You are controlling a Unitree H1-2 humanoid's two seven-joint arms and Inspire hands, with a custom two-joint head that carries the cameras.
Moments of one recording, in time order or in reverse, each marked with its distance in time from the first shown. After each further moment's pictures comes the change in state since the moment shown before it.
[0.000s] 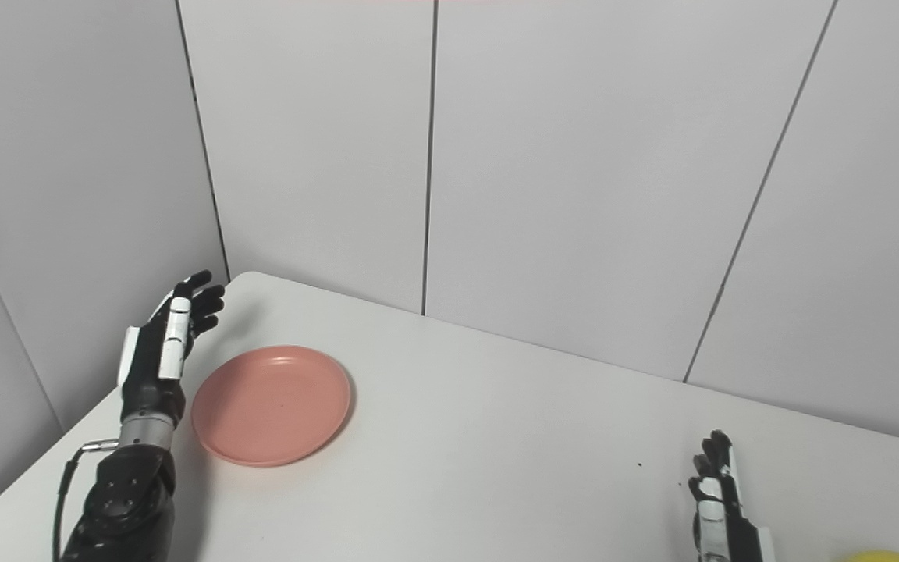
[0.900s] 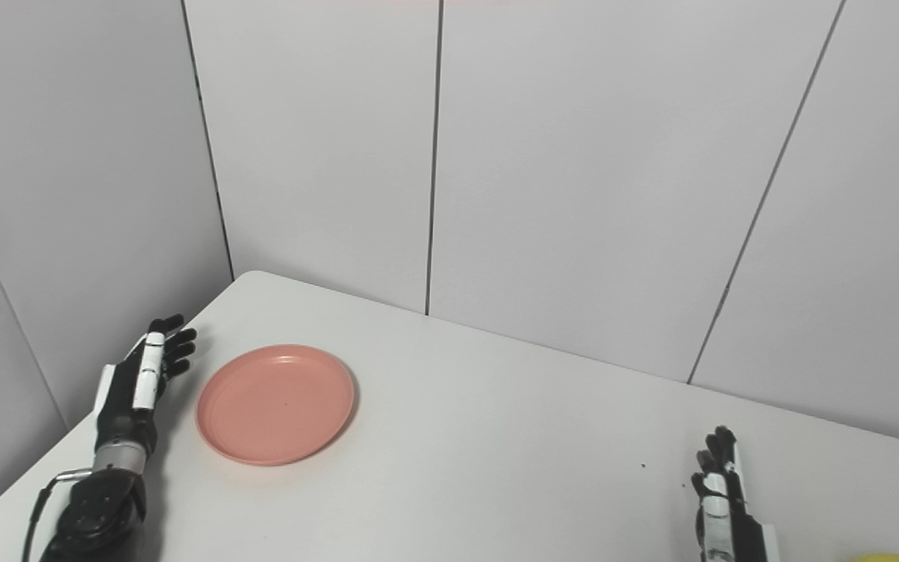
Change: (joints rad) left arm 0.029 0.046 0.013 0.201 -0.085 -0.033 -0.009; right arm 0.002 0.007 0.002 -0.039 0.003 0.021 -0.001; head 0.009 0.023
